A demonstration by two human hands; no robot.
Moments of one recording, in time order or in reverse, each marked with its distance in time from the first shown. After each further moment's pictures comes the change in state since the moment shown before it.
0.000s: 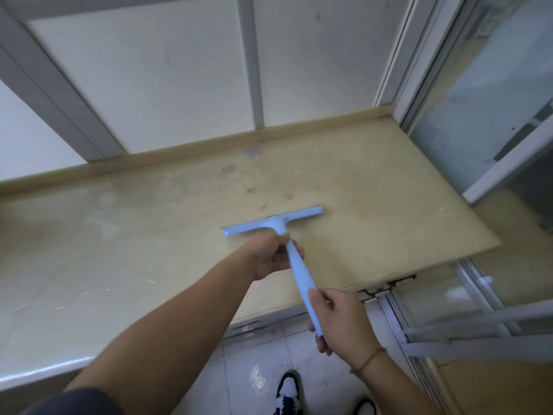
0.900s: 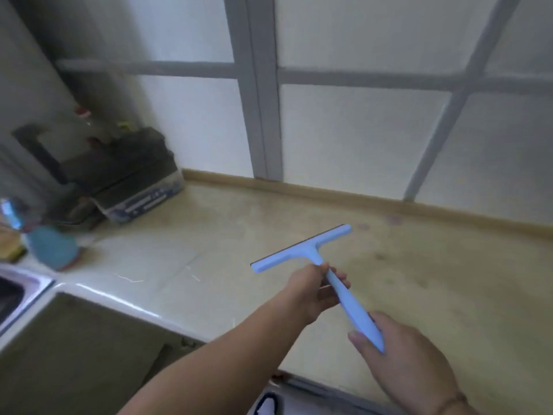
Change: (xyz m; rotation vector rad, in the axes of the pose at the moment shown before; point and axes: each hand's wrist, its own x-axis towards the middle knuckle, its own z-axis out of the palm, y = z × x) left_hand -0.087 0.023 -0.112 -0.587 0.233 0.241; right_hand 0.023 -0.106 0.068 -1.012 -0.138 -0.471
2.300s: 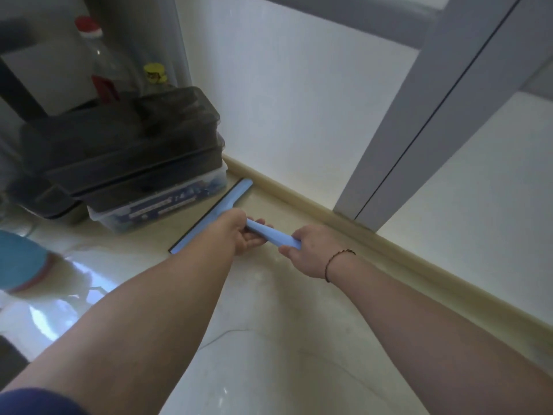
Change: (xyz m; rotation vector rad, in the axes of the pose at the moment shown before) left_hand 0.215 0.297 -0.292 -0.254 0.471 0.036; right_hand 0.431 -0.308 0.122 -0.263 -0.336 -0.465
